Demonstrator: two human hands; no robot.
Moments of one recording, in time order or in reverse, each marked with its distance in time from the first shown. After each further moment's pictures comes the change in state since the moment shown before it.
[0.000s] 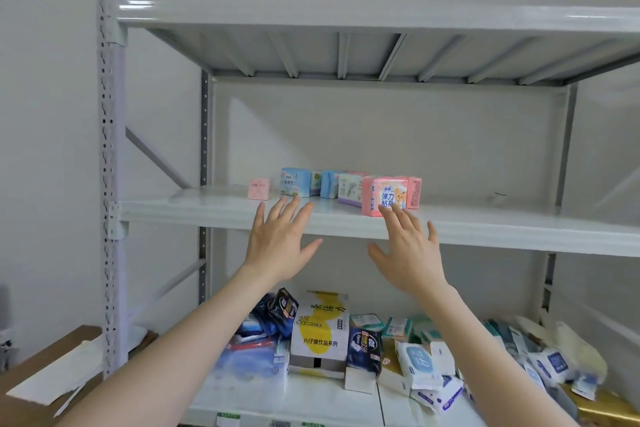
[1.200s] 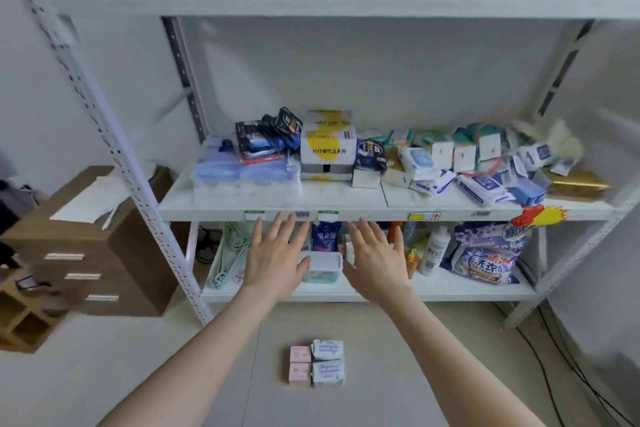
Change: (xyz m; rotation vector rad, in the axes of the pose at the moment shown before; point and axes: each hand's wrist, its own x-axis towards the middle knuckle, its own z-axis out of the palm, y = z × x) left_hand -0.310 0.005 0.135 0.025 -0.567 0.089; right_hand -0.294 -0.078 0.154 -0.048 -0.668 0.072
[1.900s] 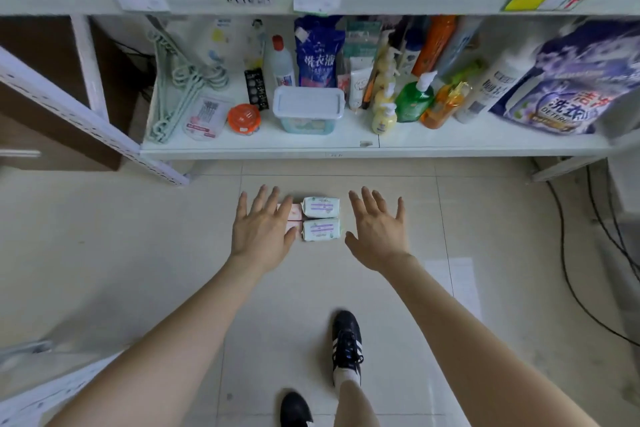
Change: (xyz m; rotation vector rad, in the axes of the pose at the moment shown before) left_hand -0.033 0.050 0.364 -0.109 -0.550 -0.026; right_hand -0.006 0.059 0.355 0.014 -0.570 0.060
